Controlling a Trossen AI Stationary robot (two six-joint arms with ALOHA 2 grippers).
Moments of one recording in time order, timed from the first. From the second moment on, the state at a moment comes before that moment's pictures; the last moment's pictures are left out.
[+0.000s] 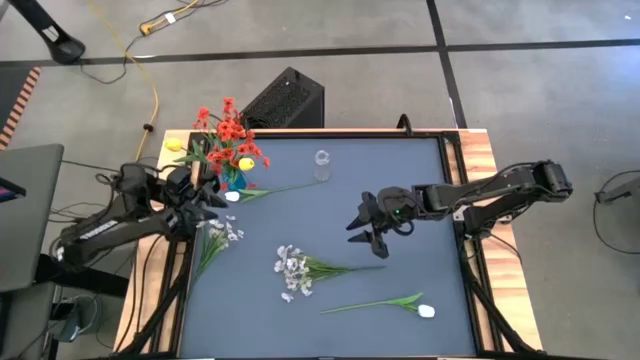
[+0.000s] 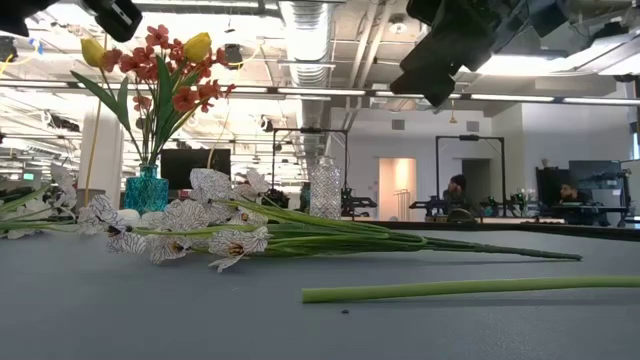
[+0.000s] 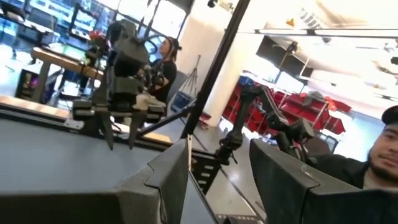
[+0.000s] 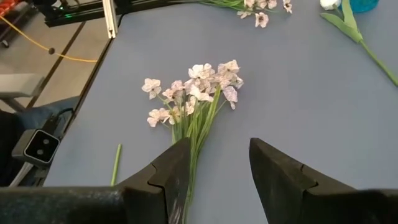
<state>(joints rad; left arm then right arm) 0.46 0.21 0.42 0.10 0.80 -0.63 0.08 1.30 0.82 -0.08 -0.14 0.19</state>
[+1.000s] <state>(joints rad) -0.68 0.68 0.42 0.17 -0.15 -0.11 0.25 1.90 1.32 -0.64 -0.09 0.25</state>
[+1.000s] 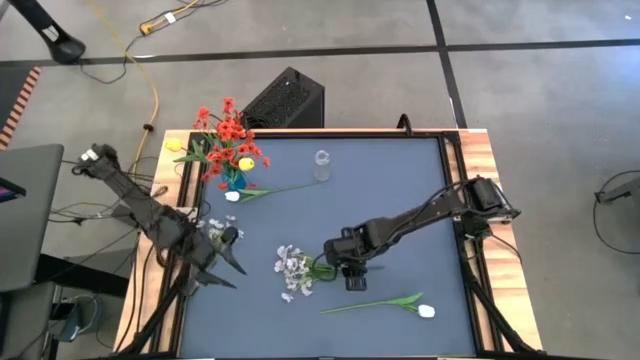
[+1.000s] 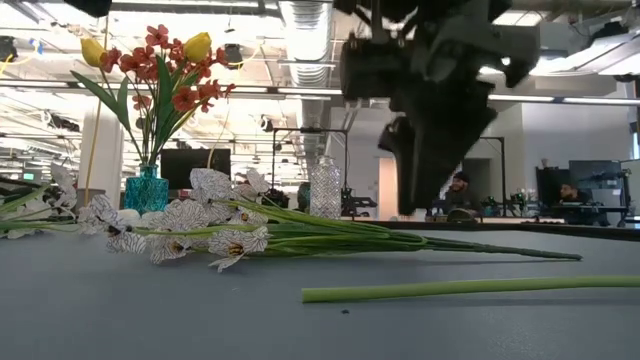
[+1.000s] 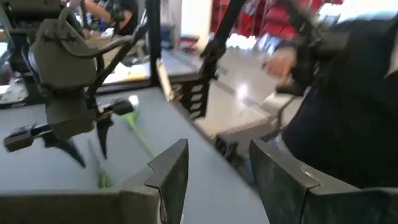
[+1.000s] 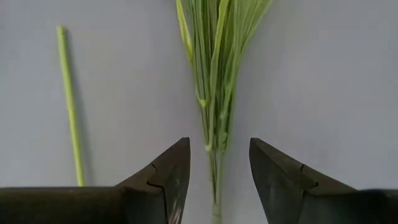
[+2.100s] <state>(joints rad) -0.52 1.17 0.37 0.46 -0.61 -0.04 0.33 1.96 1.29 -0.58 0.03 0.41</state>
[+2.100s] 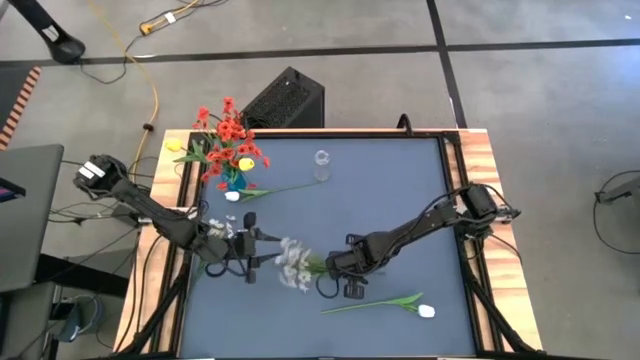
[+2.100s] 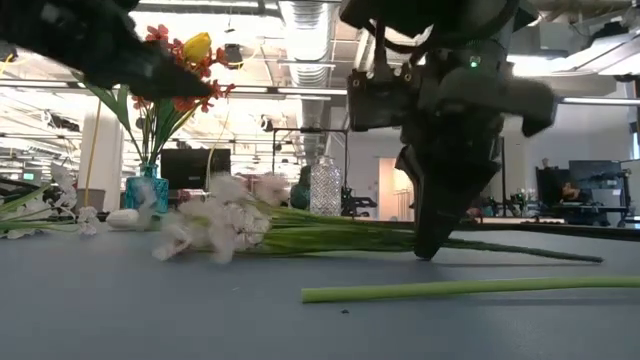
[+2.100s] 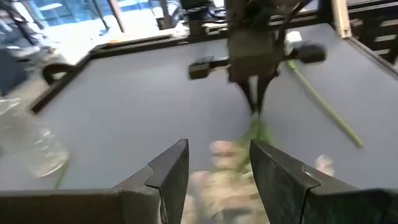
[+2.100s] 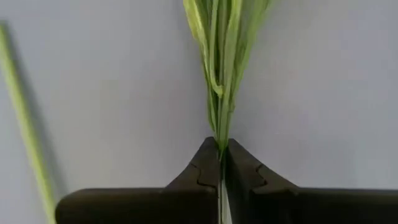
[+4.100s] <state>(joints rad) -0.56 0.85 0.14 0.59 -0.49 -0.12 -0.38 1.79 0.87 1.08 0.11 -0.01</state>
